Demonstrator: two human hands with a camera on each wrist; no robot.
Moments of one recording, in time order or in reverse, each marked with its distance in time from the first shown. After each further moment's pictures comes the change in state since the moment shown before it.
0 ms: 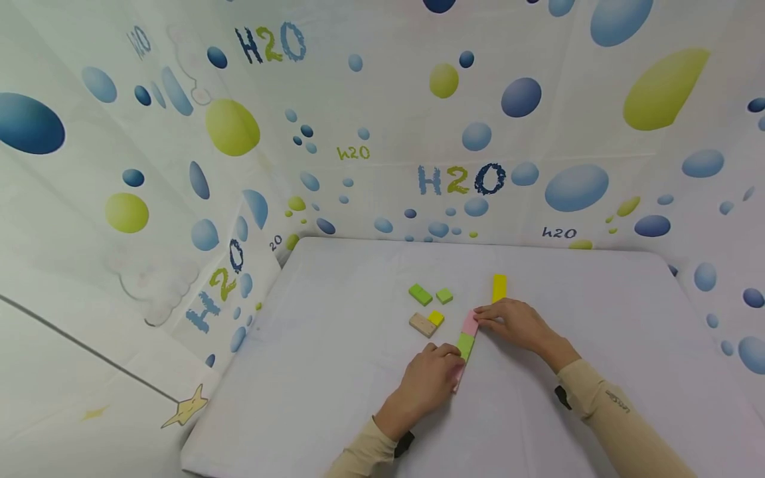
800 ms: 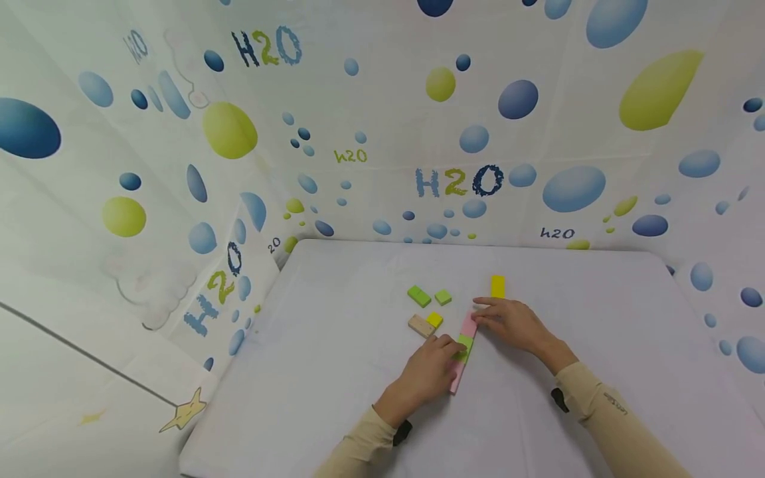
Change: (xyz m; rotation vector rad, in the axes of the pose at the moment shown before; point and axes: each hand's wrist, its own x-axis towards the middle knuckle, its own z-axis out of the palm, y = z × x) left_hand 0.019 -0.010 0.005 -0.042 -0.044 0.024; right_hand 0.000 0.000 0.001 0.053 0.047 0.009
